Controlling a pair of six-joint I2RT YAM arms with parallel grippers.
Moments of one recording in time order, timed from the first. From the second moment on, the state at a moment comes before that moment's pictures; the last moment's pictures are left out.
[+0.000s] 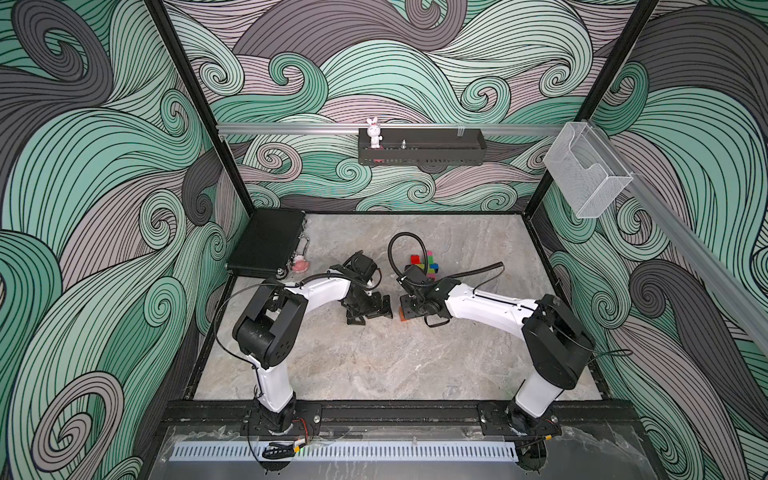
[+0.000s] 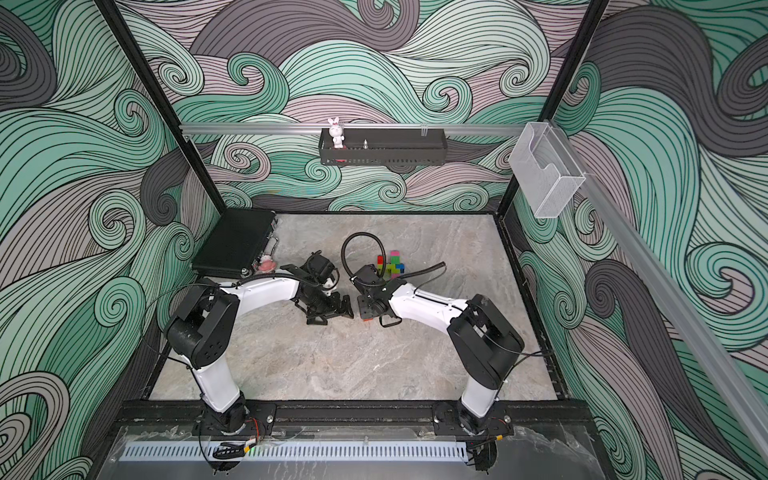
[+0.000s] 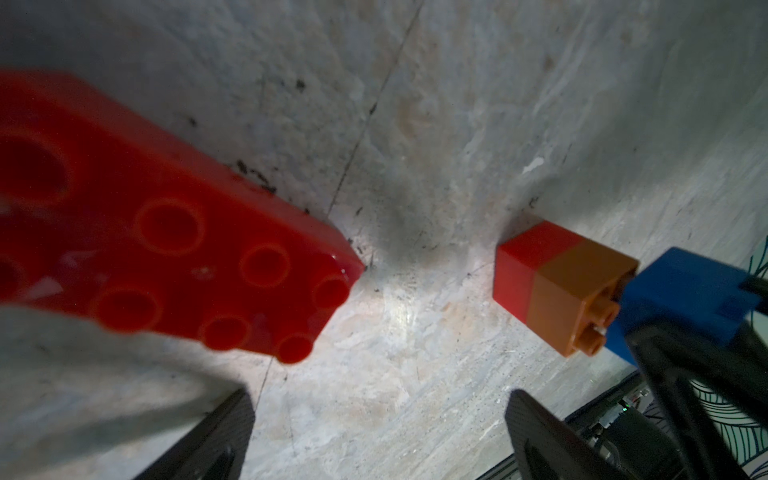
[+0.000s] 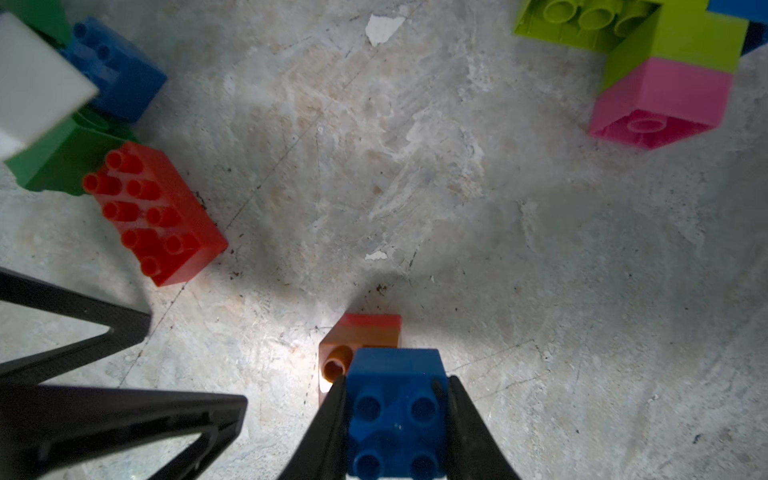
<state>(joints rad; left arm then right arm) -0.55 1.80 1.11 -0.66 0.39 -0.62 0.80 1.72 1.09 -0.52 0.17 0.50</state>
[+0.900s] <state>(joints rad) -0.54 1.67 1.18 -0.81 0.12 -0.49 0.81 1.73 1.11 -0.55 0.18 0.47</state>
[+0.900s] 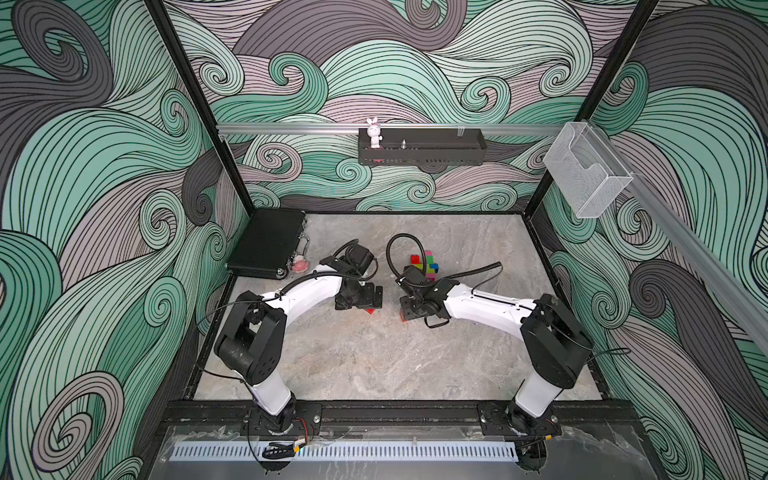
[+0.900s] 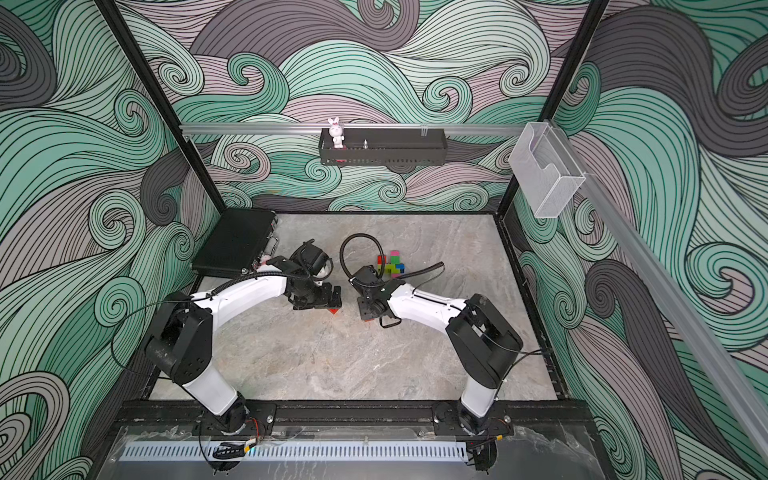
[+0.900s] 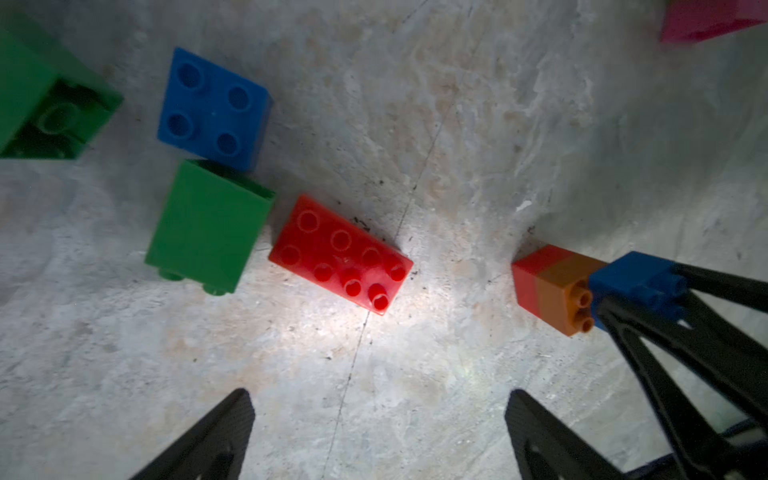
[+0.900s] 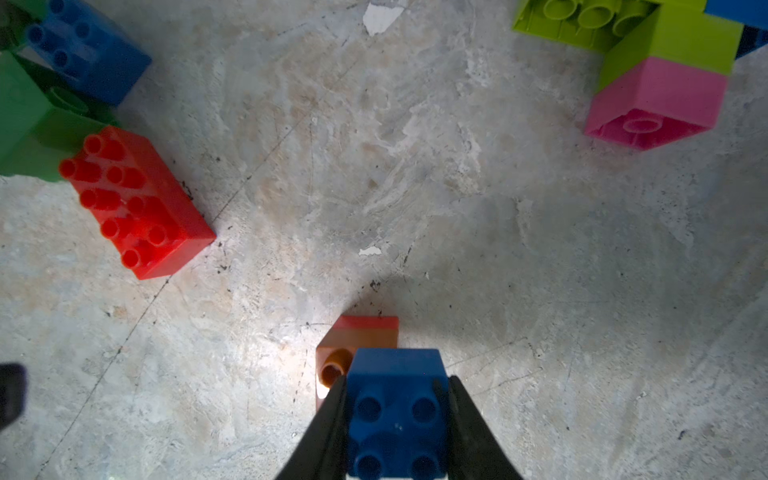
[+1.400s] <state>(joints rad) -0.41 1.54 1.09 -0.81 0.06 -0.54 0.81 1.63 1.12 -0.51 0.02 0.21</state>
